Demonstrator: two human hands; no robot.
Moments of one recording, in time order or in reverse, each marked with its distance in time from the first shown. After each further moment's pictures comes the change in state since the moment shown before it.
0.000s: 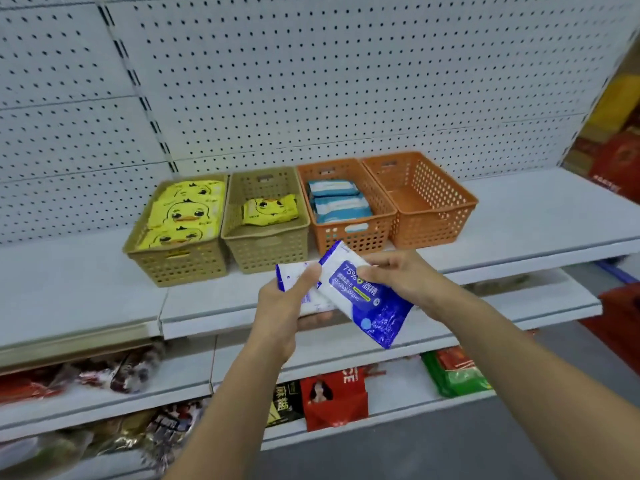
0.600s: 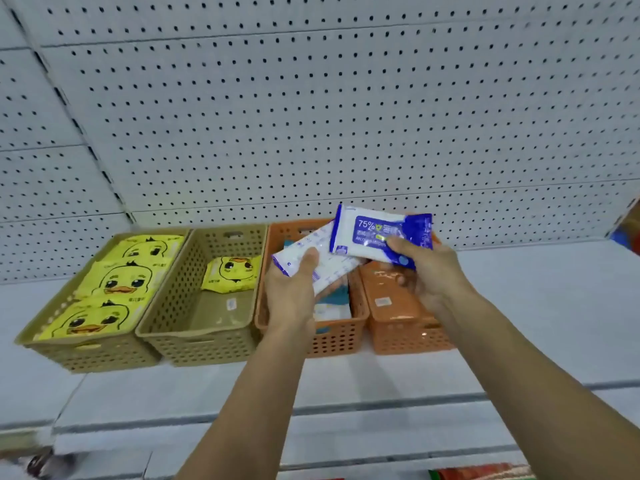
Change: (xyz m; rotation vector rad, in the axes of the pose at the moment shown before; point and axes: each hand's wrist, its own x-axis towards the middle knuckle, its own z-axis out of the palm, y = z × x) left_hand 0.172 0.060 0.162 -0.240 0.262 0.217; right_hand 0.180 -0.054 -0.151 0.459 0.327 -0.044
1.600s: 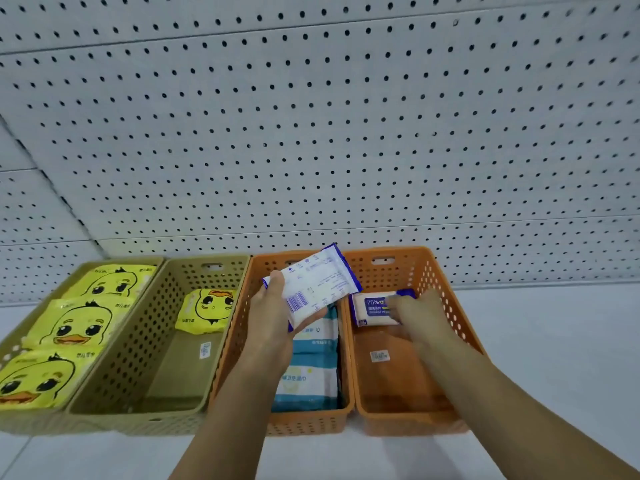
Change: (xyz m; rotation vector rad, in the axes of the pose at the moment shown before) left_hand 0.087 -0.010 0.038 0.059 0.071 -0.179; right_hand 0.128 0.041 -0.010 -0.254 0.067 0.145
